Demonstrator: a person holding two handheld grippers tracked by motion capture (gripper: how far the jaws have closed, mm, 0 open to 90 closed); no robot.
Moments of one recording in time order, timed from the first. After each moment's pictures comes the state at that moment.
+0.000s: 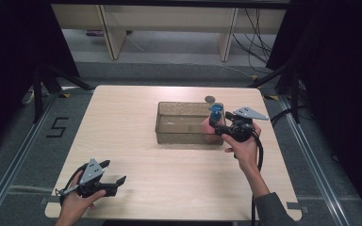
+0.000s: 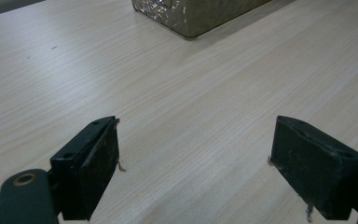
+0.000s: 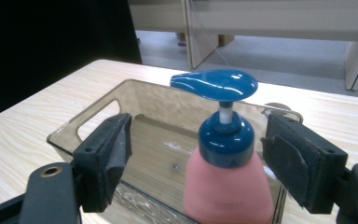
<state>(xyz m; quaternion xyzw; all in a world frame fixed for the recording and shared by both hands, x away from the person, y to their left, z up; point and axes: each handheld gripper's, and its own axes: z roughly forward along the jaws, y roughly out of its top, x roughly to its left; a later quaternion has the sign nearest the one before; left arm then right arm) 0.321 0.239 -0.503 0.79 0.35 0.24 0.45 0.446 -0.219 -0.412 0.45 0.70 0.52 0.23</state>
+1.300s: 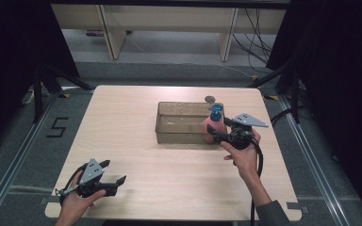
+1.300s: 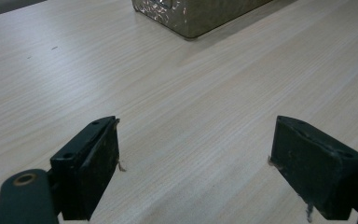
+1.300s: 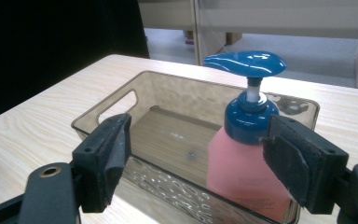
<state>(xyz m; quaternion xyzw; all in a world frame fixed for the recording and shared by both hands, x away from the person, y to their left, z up) 0.321 0.239 -0.502 0.79 0.35 0.24 0.45 0.424 -0.214 -0.415 0.43 0.70 0.52 0.22</state>
